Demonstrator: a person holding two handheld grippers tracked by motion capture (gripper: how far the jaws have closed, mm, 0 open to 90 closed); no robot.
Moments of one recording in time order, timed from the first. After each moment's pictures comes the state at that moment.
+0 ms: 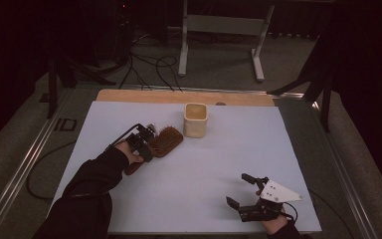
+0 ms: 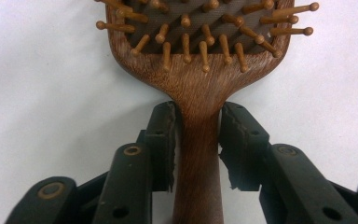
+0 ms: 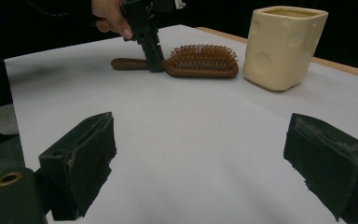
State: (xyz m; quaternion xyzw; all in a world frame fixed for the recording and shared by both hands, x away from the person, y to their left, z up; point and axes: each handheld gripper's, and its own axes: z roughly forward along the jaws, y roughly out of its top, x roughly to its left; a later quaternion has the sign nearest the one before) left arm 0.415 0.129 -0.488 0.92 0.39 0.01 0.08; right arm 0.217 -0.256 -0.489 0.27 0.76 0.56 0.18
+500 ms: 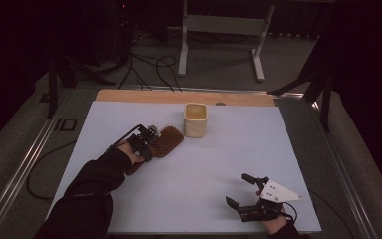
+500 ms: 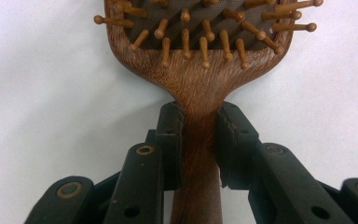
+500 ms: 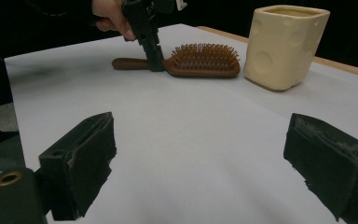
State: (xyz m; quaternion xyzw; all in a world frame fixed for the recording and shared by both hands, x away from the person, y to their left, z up) left arm 0.412 0.126 -0.488 0.92 0.39 0.02 0.08; right arm 0.217 -0.255 -0.489 0.27 0.76 0.56 0.18
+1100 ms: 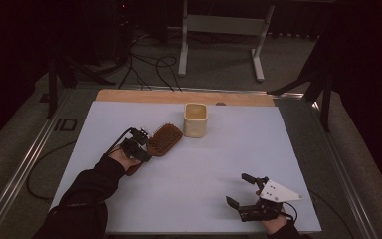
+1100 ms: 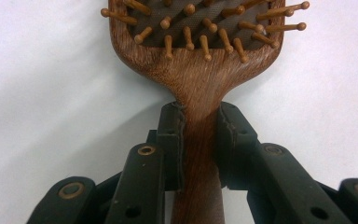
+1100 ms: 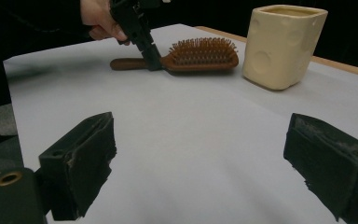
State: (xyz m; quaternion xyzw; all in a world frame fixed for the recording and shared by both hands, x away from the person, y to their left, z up) left arm 0.394 0.150 -0.491 0.89 0.41 0.04 0.19; right arm 0.218 -0.256 -0.489 0.27 0.76 0.56 0.18
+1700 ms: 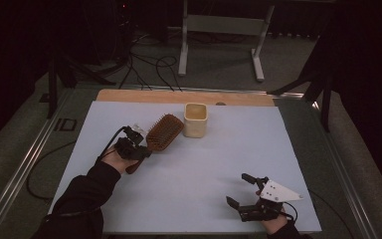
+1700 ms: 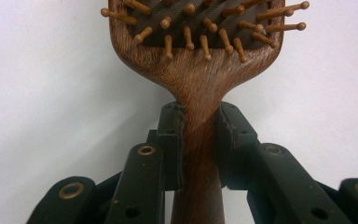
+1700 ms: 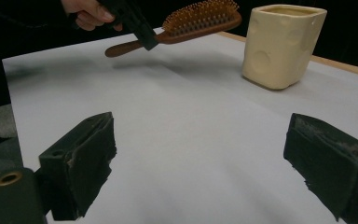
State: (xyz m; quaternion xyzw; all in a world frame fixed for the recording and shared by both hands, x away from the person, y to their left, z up) left arm 0.371 0.159 -0.462 0.88 0.39 0.08 0.27; right arm 0.218 -0.256 -0.490 0.27 0.76 0.56 0.18
